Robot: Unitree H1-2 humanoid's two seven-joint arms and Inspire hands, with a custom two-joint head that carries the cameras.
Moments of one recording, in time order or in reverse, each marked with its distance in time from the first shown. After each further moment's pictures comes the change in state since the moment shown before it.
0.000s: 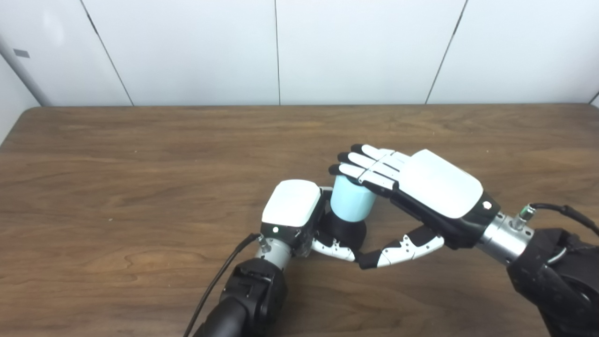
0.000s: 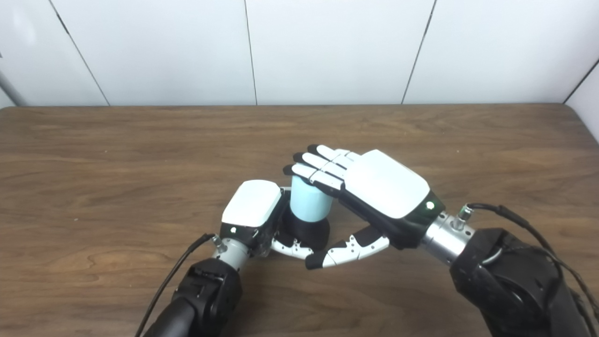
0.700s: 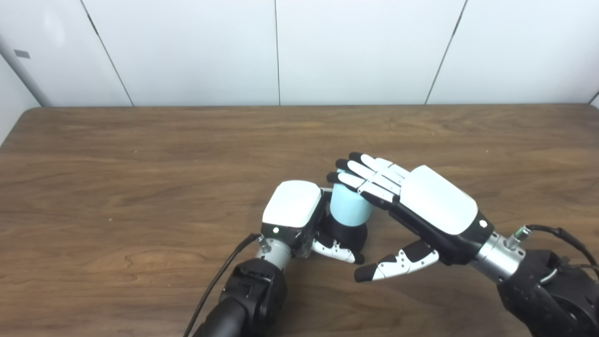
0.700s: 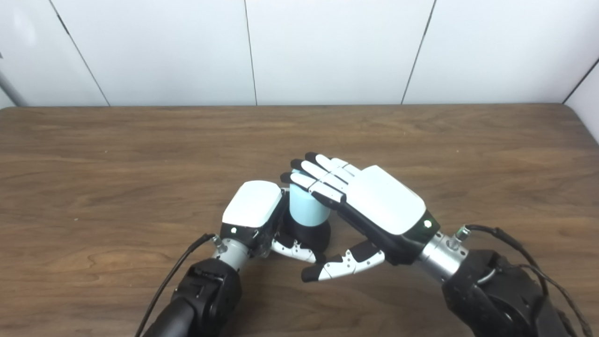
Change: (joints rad) left arm 0.002 0.002 0.000 -0.005 0.000 -0.003 -0.011; right arm 0.097 0.017 0.057 0.070 0.006 -0.058 -0.179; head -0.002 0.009
